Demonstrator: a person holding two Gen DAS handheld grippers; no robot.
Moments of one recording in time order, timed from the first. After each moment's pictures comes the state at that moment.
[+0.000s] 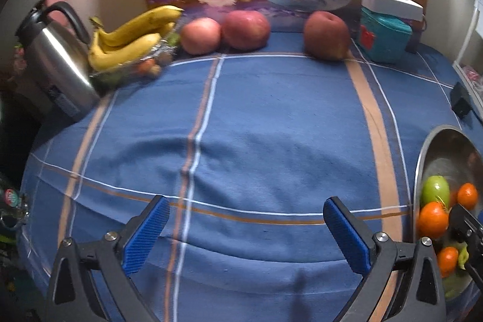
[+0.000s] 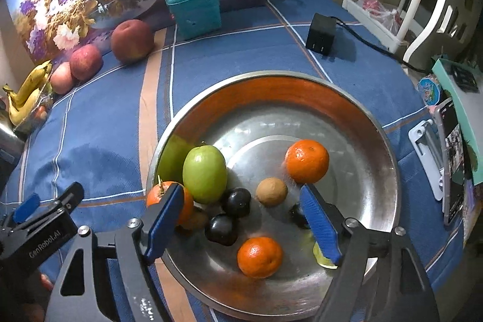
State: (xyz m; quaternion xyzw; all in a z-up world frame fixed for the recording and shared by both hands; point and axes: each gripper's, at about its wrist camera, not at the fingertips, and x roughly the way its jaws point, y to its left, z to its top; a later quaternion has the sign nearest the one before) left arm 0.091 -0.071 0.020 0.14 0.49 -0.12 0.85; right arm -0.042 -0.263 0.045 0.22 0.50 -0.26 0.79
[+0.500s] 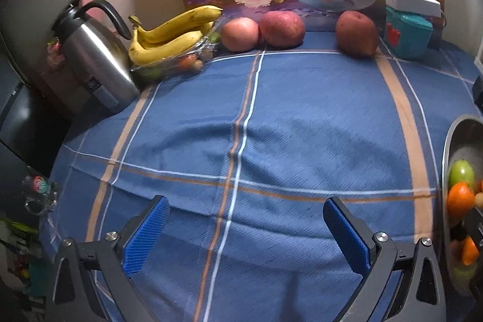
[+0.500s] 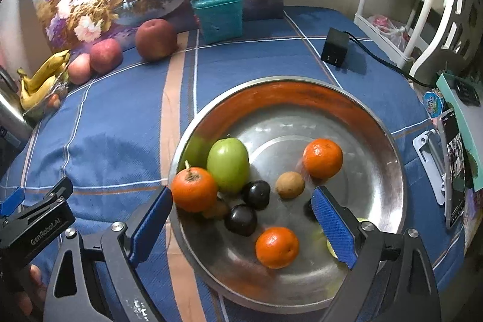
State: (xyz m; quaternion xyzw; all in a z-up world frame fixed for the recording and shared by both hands) left arm 0.068 -0.050 0.022 0.18 0.47 -0.05 0.86; right arm -0.047 -0.232 0.051 0.19 0.49 -0.24 0.82
